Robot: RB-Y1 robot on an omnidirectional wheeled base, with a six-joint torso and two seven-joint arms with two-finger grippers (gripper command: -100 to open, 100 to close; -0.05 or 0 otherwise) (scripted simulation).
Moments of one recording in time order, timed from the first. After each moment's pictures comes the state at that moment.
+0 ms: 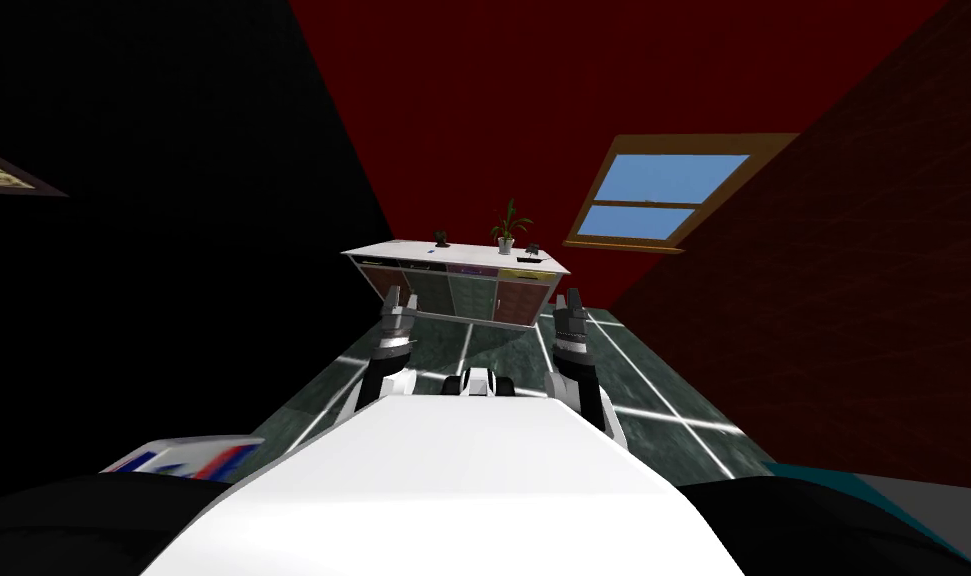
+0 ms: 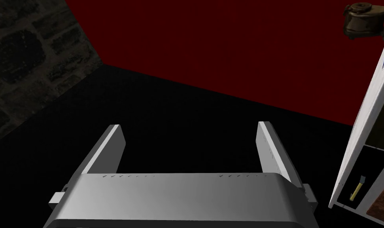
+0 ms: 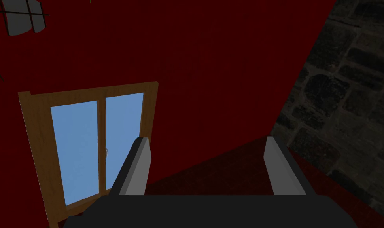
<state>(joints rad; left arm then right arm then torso) 0.55 -0.01 -0.05 -2.26 -0.08 -0.44 0.04 0.54 0.00 0.00 -2.33 0.07 -0.42 0.10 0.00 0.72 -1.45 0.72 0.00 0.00</state>
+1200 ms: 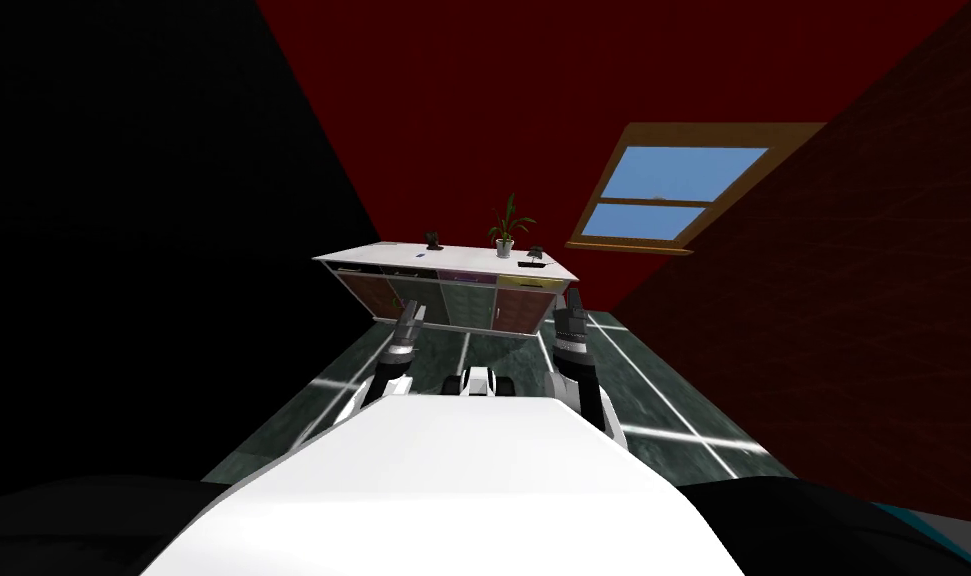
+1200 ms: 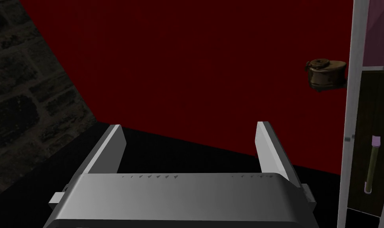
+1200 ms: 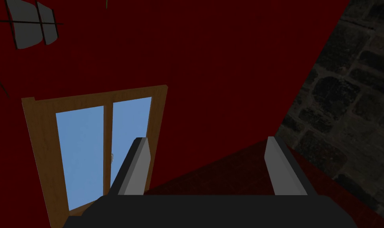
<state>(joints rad) 0.49 0.19 -0.05 -1.99 -0.08 -0.63 0.04 0.54 0.00 0.00 -2.33 0.07 -0.42 0.10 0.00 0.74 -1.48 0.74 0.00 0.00</state>
